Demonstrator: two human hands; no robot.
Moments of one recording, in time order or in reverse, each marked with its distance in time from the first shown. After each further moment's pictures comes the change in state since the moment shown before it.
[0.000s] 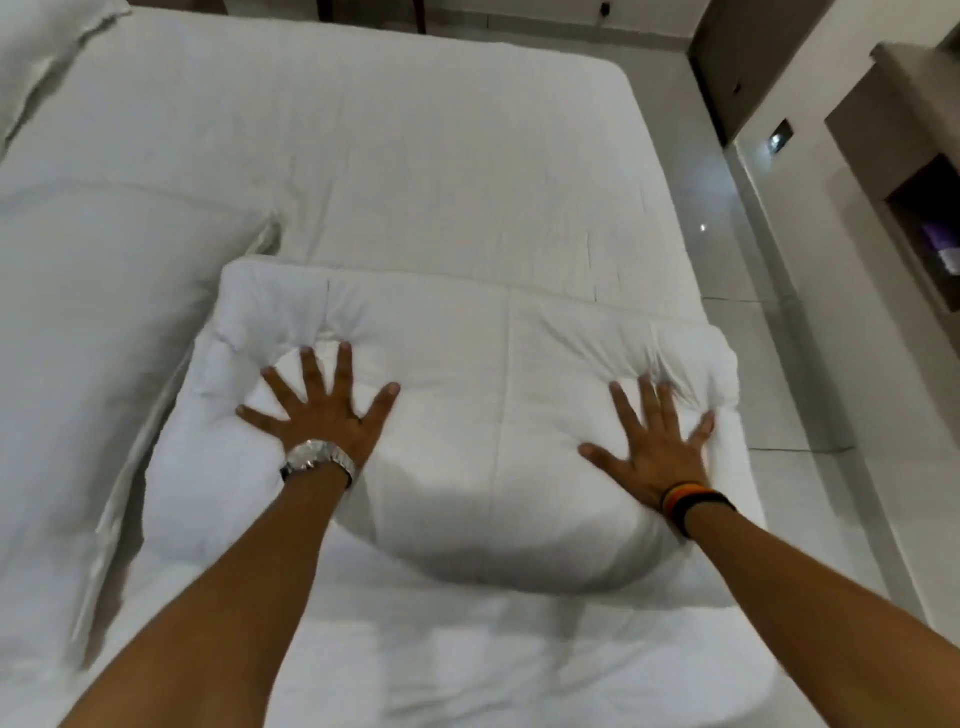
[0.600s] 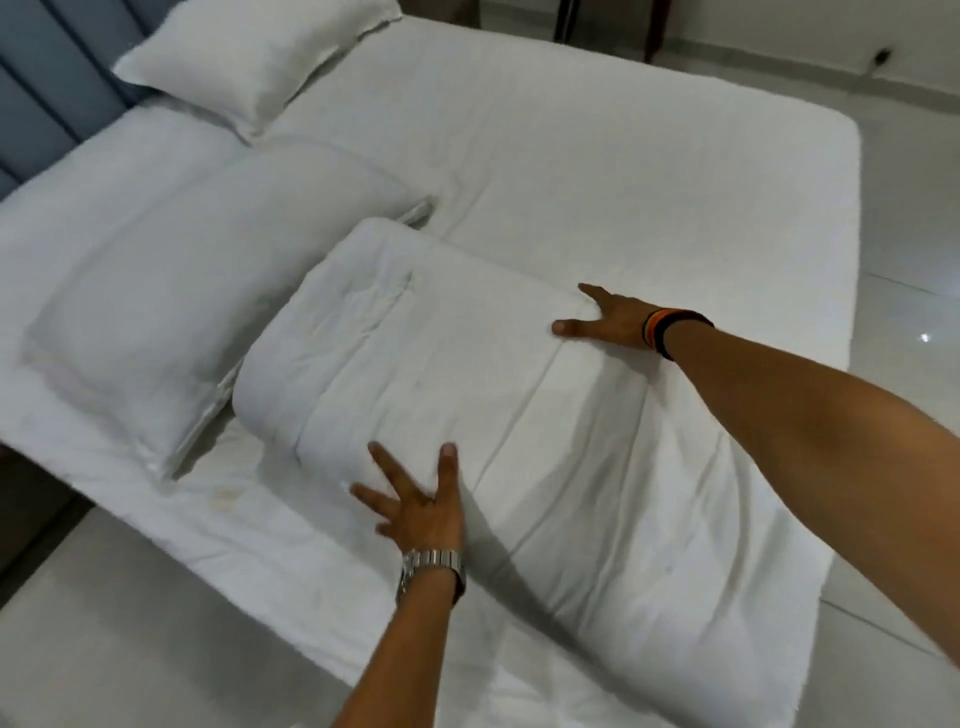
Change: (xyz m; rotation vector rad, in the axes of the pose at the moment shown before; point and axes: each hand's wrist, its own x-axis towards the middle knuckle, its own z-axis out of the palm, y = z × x) left_hand -0.175 0.127 0.047 -1.147 0.120 -0.797; right_hand 0.199 -0.125 -0.148 0.218 -0.419 -0.508
